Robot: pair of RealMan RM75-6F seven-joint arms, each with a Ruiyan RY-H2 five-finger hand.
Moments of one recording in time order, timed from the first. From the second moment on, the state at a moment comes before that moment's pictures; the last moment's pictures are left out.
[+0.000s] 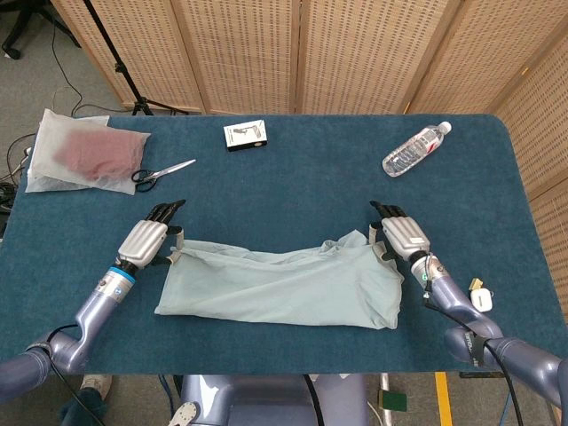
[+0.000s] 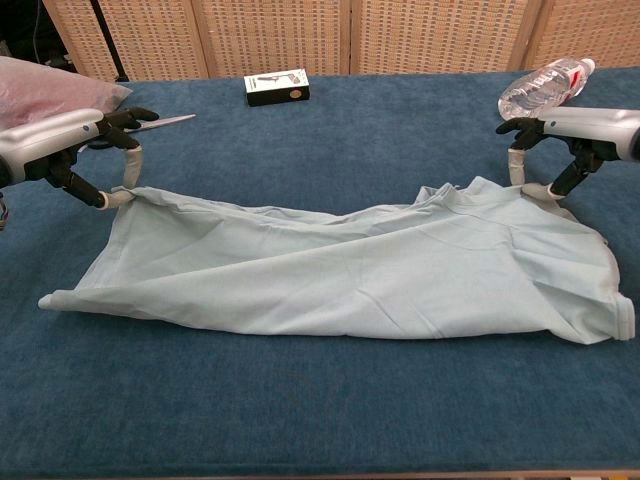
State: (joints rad) left arm -0.64 -1.57 -0.08 -1.07 1.45 1.01 -0.34; right arm 0.73 -1.47 0.15 -1.14 -1.23 0.71 0.20
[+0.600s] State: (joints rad) left arm -0.63 -1.52 -0.09 -1.16 1.44 1.04 -0.28; right arm 0.73 -1.47 0.16 -1.14 -1.21 0.70 0.18
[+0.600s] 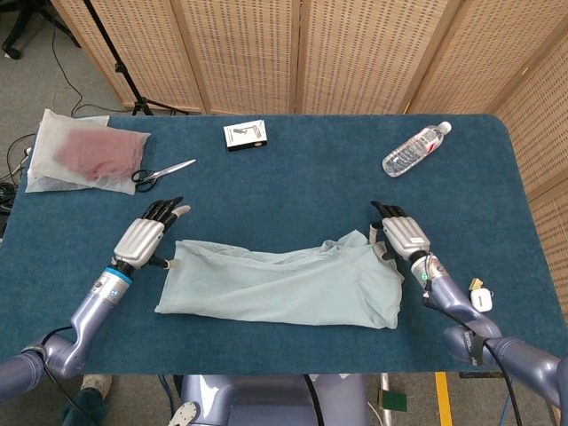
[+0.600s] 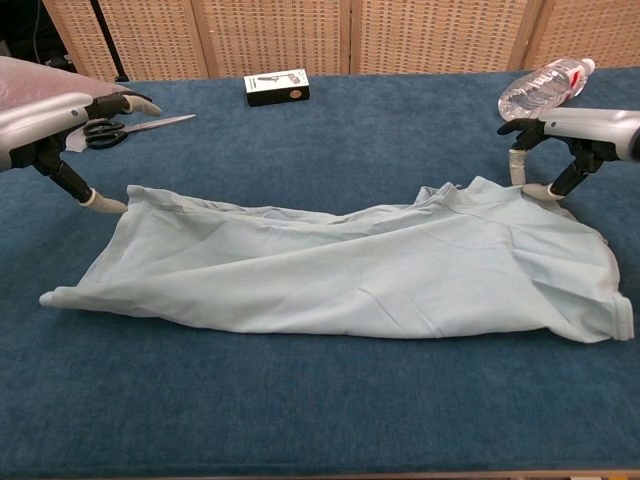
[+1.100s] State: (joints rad) left arm -0.62 -1.46 -0.10 -1.25 1.41 1.03 -0.23; right arm 0.74 -1.49 0.17 -1.13 -1.08 0.69 0.00
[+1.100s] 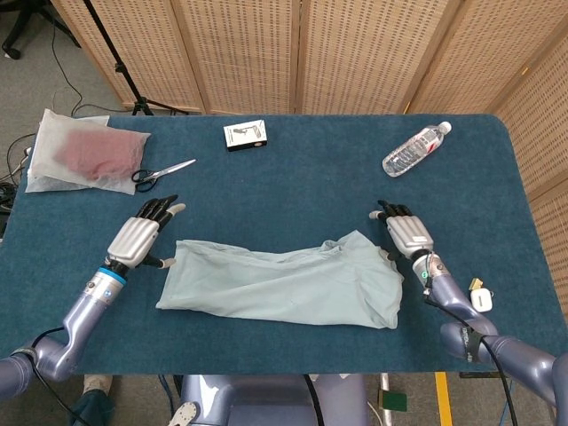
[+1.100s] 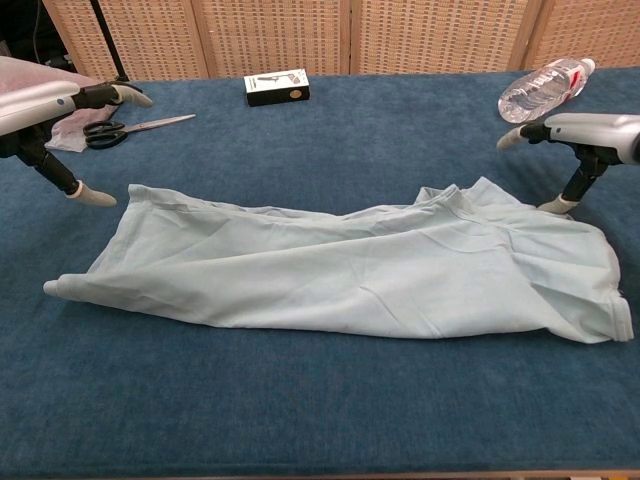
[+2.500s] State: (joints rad) left arm -0.60 -1.42 -0.10 -1.29 1.42 1.06 -0.22; right arm 0.59 -1.43 0.20 -1.31 -1.27 1.28 -0.15
